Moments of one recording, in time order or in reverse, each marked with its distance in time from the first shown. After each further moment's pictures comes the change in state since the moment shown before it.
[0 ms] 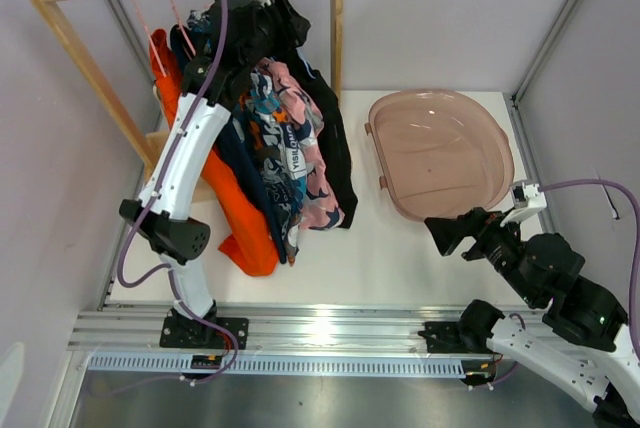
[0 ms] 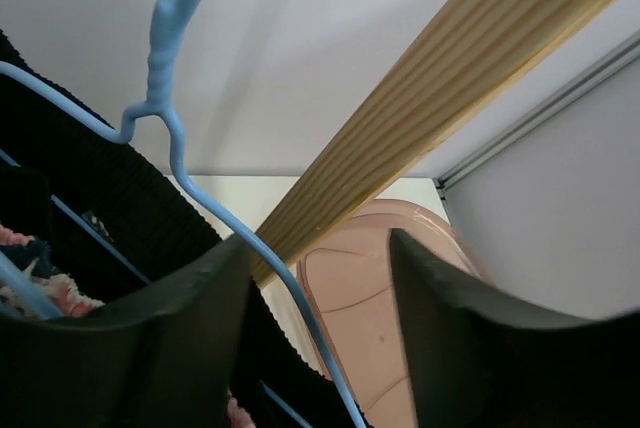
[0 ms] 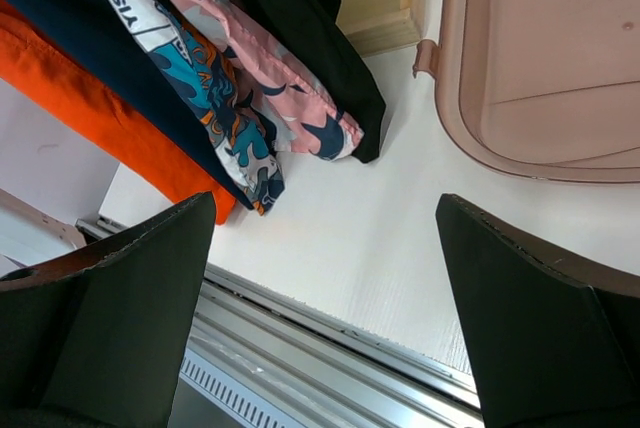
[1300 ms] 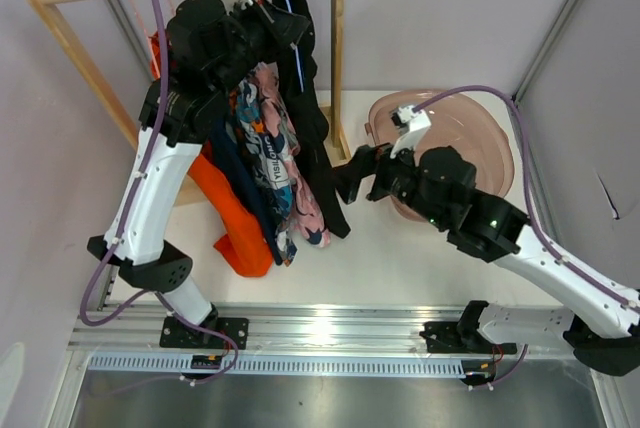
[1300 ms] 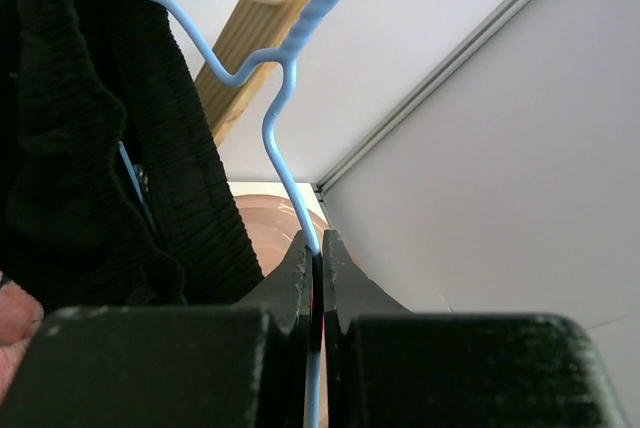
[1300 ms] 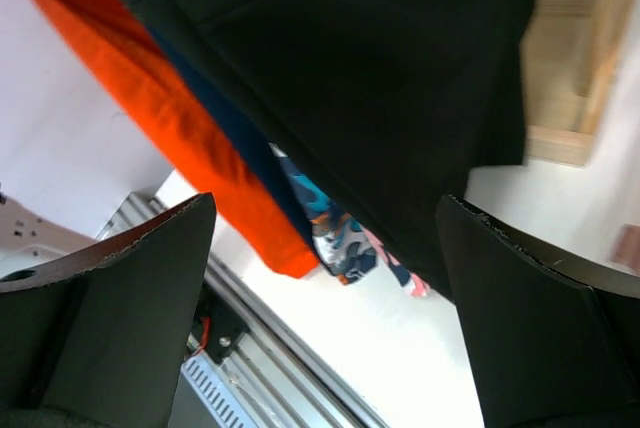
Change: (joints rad) left arm -0.153 -0.197 0.029 -0.071 -0.029 -0.134; right arm 0.117 0.682 0.362 0.379 -0.139 -0.153
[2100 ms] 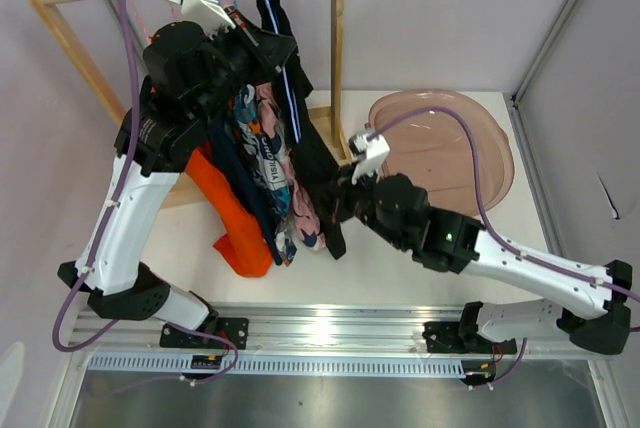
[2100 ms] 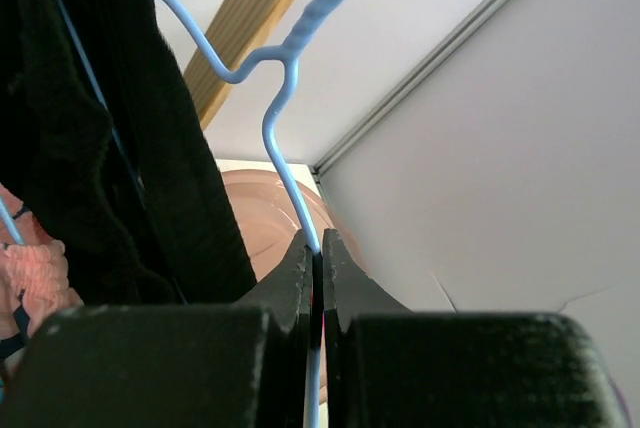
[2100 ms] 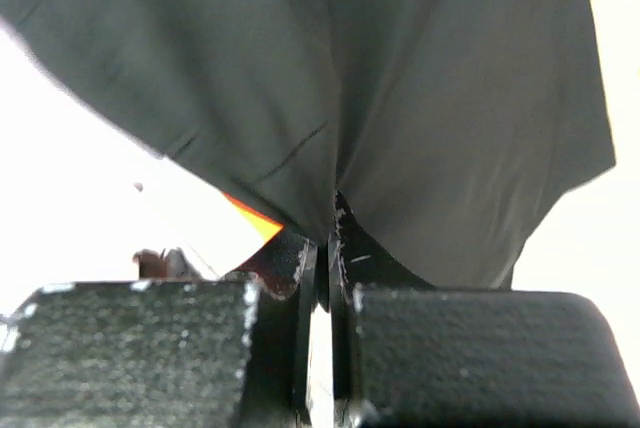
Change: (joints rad) left arm -0.038 -0.191 -0.215 0.012 -0.042 -0.020; right arm 0.190 0.119 -0.080 0.185 0.170 -0.003
